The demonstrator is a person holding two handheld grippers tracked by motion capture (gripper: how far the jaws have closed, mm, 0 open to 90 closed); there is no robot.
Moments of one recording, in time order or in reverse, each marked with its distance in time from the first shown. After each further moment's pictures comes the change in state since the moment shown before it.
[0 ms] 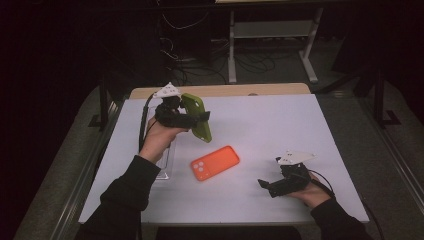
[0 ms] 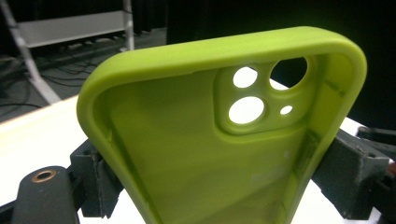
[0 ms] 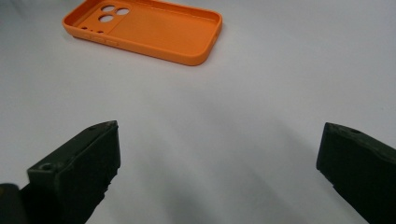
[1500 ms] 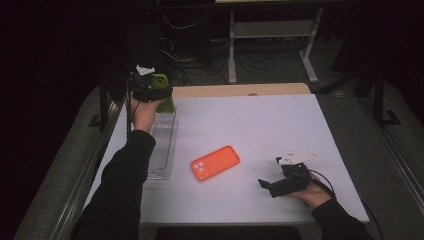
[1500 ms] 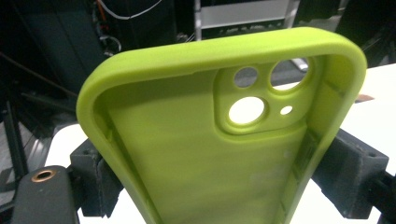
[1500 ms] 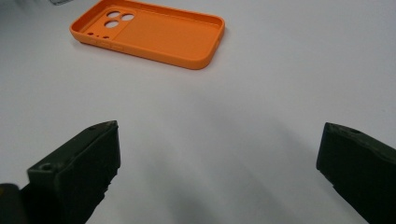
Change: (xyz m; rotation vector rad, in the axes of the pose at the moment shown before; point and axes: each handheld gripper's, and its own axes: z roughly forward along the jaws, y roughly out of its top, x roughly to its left) left arm 0.123 -0.002 0.012 0.064 0.611 -0.101; right arm 0.000 0.001 -0.003 -0.010 0.016 0.012
